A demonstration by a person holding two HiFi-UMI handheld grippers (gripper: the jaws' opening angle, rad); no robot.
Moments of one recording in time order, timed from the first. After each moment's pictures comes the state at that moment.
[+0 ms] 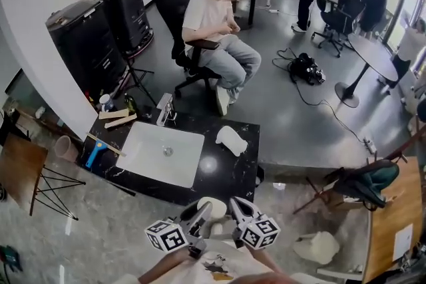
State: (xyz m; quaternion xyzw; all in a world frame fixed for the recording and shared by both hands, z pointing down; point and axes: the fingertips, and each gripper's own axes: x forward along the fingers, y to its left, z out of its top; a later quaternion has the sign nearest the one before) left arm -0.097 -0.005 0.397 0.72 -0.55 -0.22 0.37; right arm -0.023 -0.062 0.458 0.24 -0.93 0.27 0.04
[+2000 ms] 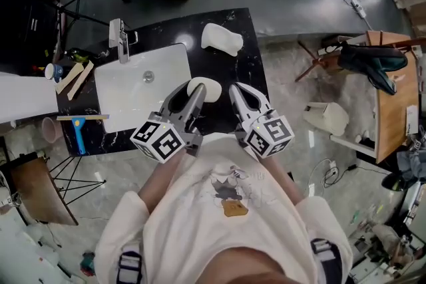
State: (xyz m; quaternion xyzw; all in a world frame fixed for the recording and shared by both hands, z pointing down) left arm -0.212 -0.194 0.426 0.80 -0.45 -0.12 0.38; right arm -0.115 -0.201 0.455 0.40 -0.88 0.26 0.02
